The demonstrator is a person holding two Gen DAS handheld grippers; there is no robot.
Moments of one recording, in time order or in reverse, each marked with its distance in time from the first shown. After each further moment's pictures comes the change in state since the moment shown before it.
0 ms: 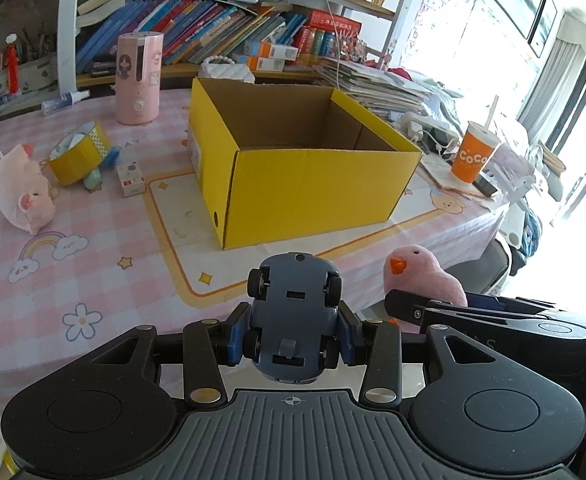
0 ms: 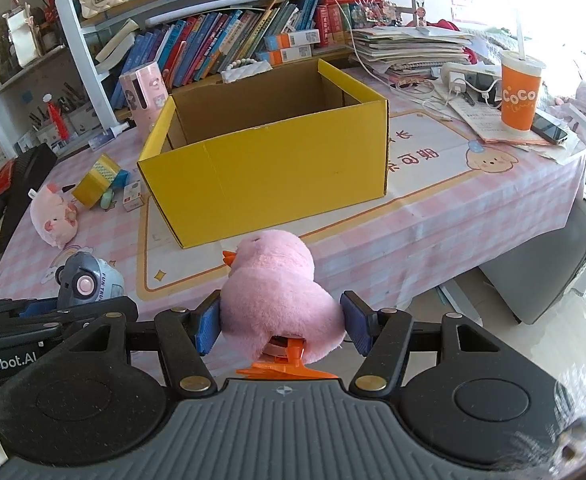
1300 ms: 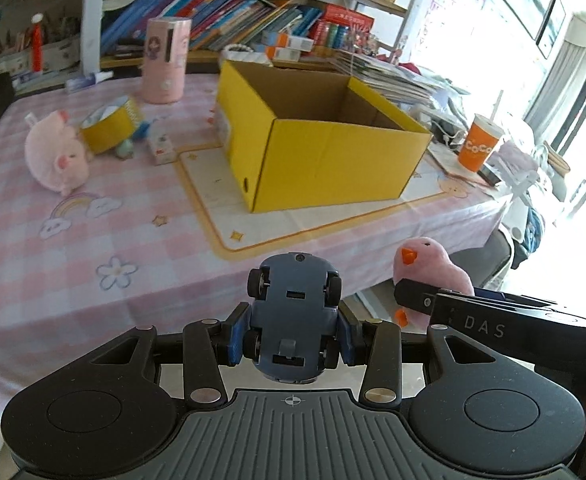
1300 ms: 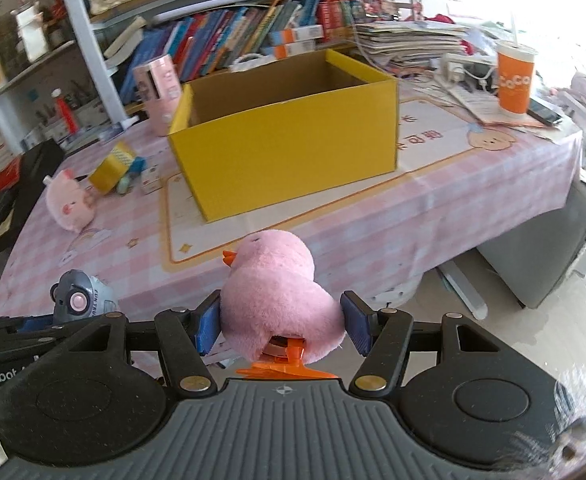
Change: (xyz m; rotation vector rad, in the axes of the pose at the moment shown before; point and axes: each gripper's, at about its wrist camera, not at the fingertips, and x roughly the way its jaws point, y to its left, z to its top) left arm -0.027 0.020 -0.030 -0.025 0.024 0.007; right arm -0.018 0.024 -0.032 0.024 -0.004 -0.006
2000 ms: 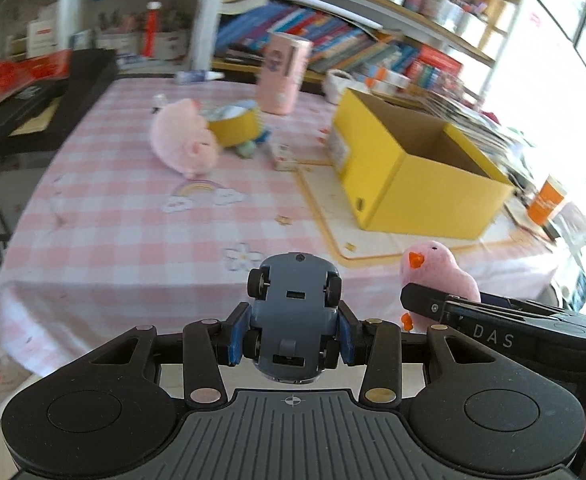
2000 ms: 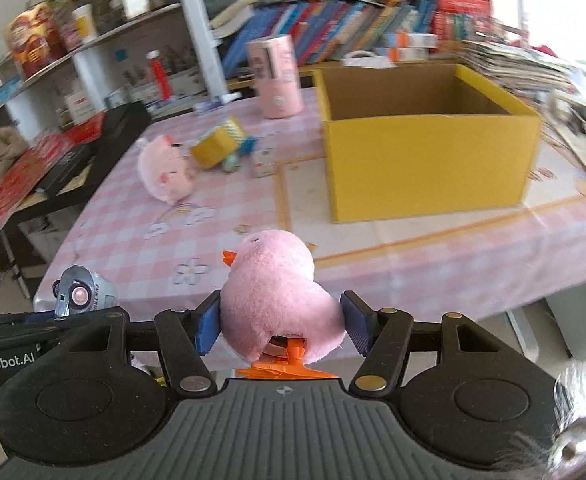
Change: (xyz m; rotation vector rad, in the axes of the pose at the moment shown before) left arm -0.046 0.062 -0.021 -0.171 -0.067 0.163; right arm 0.017 0.077 0.002 -0.177 0.020 0.190
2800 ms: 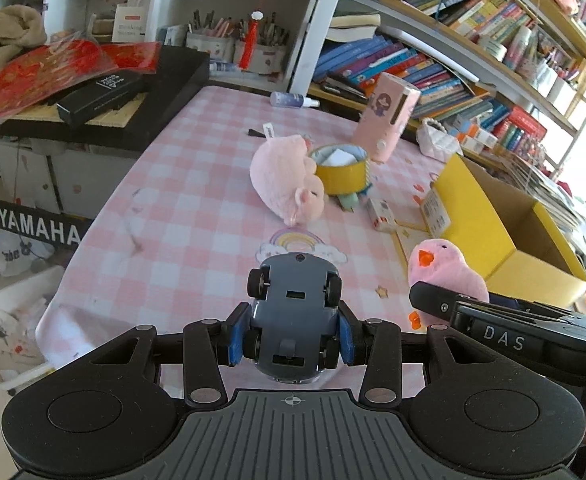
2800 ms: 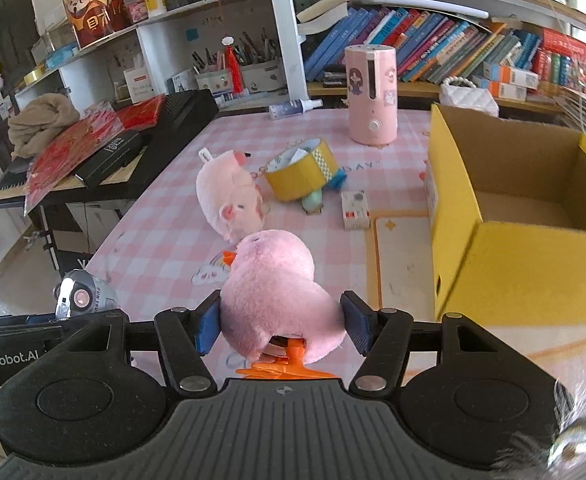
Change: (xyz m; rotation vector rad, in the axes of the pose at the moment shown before) left arm 0.009 0.070 0.038 -0.205 -0.073 0.166; right arm 0.075 0.058 0.067 -0.182 0.020 0.162
